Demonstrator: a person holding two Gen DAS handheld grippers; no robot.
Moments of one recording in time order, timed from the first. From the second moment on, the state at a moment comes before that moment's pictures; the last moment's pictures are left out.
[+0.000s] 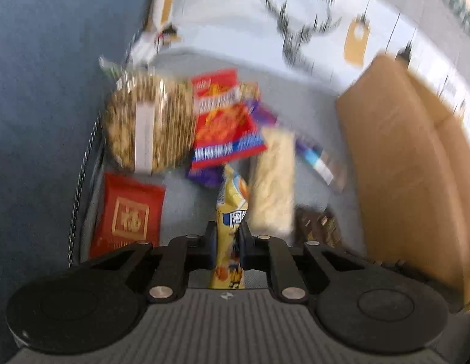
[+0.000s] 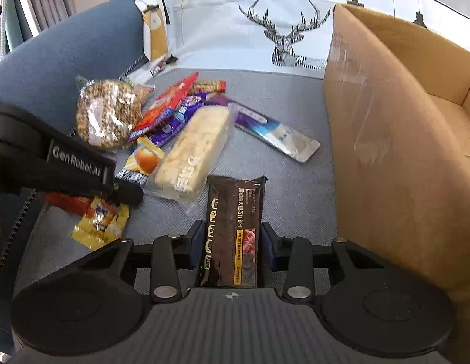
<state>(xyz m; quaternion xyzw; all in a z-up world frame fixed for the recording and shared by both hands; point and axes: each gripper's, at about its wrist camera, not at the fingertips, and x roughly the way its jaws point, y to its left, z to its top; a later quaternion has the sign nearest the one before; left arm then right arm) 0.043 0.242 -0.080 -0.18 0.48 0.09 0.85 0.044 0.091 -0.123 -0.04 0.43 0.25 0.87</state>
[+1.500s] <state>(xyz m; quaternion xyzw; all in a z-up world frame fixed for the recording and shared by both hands) 0.074 0.106 0.010 -0.27 0.25 0.00 0.93 0.103 -0.097 -0.006 0.01 0.25 0.14 0.96</state>
